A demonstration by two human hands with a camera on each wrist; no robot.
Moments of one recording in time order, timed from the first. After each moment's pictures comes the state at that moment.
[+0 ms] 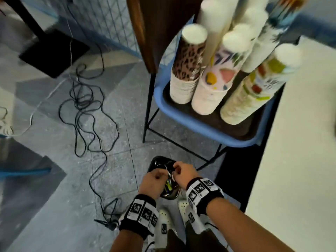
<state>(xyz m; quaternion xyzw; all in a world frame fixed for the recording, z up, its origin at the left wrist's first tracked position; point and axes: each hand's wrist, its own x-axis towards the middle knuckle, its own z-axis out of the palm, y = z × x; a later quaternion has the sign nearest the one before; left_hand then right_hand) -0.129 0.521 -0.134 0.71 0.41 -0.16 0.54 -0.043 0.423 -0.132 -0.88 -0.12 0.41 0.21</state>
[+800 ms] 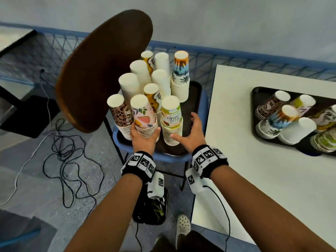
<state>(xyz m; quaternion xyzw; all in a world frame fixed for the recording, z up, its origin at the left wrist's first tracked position) 0.064 0.464 0.003 0.75 0.33 0.17 0.55 0.102 0.308 0.019 -0.84 -0.04 0.06 0.53</state>
